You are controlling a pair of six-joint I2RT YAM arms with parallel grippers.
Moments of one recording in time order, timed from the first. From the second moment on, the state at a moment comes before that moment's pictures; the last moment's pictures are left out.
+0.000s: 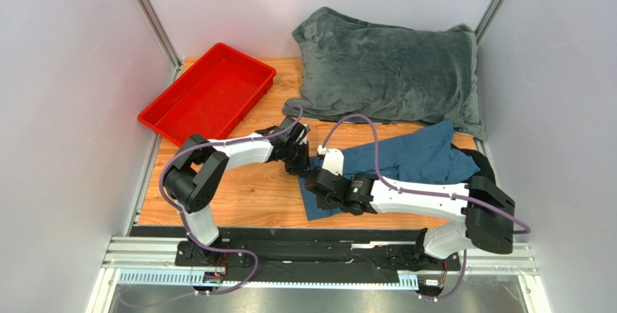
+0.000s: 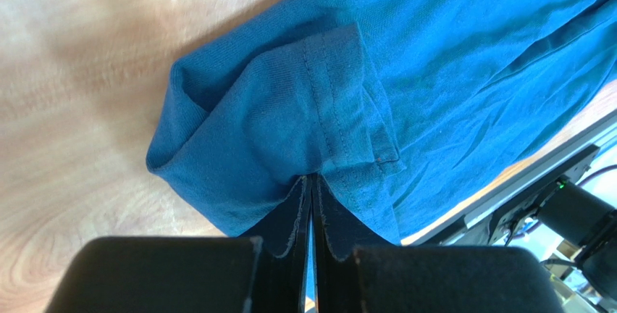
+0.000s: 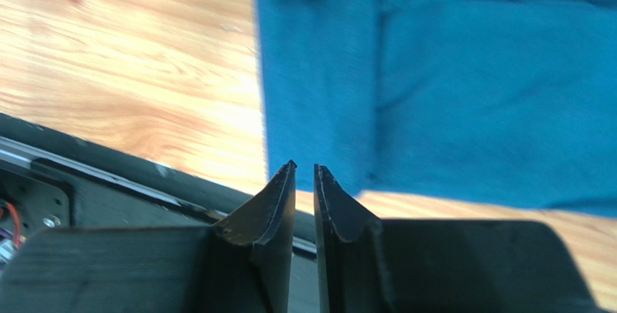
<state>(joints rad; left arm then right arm) -0.67 1.77 1.00 -0.30 0.32 -0.66 1.22 1.41 0.91 -0.53 0.38 0.97</state>
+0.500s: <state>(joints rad) -0.67 1.73 1.04 -0.37 0.29 -0.65 1.16 1.64 0.96 -0.38 0.38 0.92</state>
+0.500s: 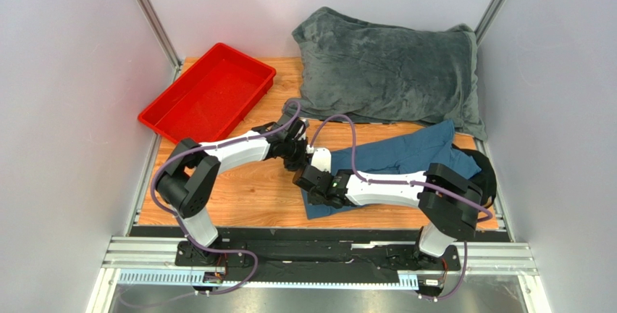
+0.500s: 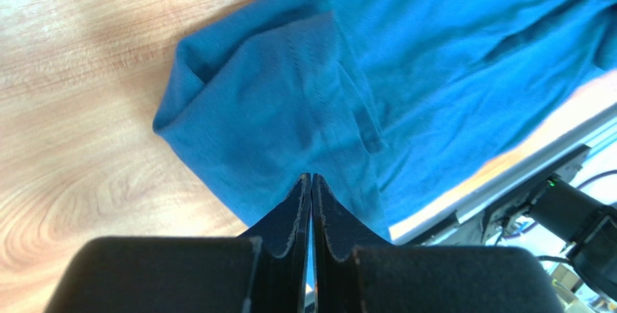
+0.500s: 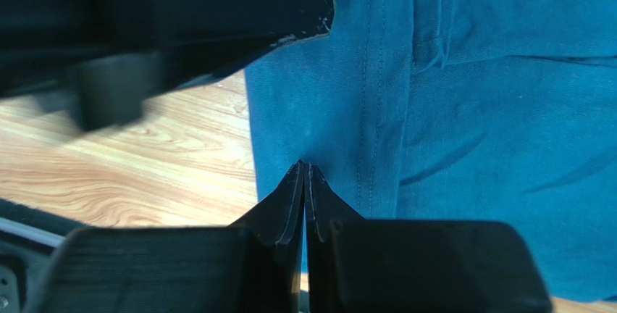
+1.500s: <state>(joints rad) -0.71 1.77 1.01 -0.35 0.30 -0.68 1.21 1.51 0.78 -0.33 0.32 0.97</state>
